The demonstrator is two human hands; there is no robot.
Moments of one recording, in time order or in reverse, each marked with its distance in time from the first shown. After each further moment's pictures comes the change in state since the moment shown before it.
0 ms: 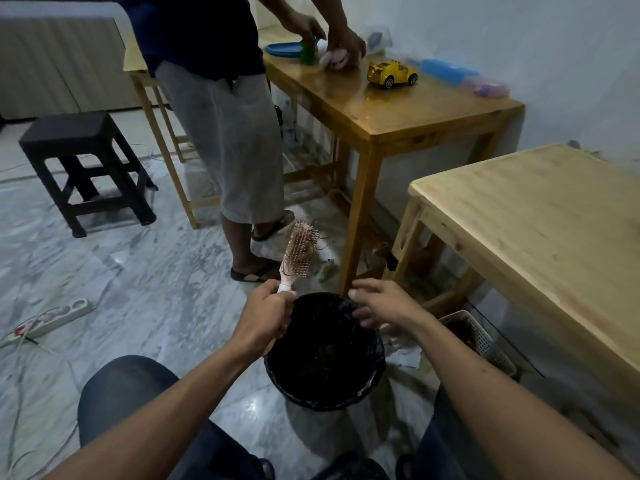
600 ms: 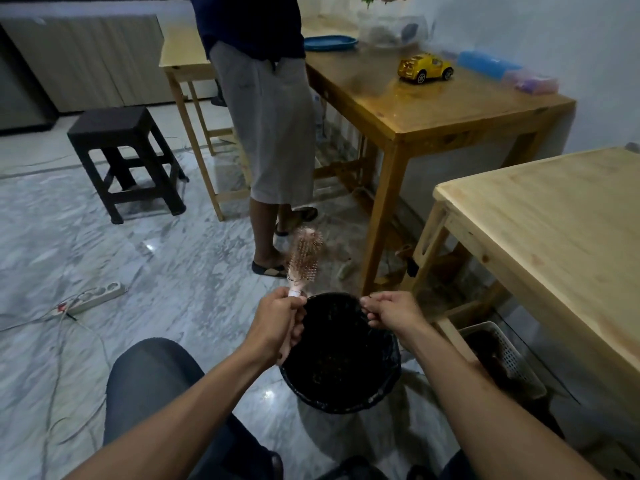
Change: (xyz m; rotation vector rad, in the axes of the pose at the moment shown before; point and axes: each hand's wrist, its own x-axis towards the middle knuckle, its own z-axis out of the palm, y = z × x) left_hand -0.007 -0.005 0.006 -0.162 0.042 -0.120; right_hand 0.032 0.023 0.016 0.207 0.141 0.032
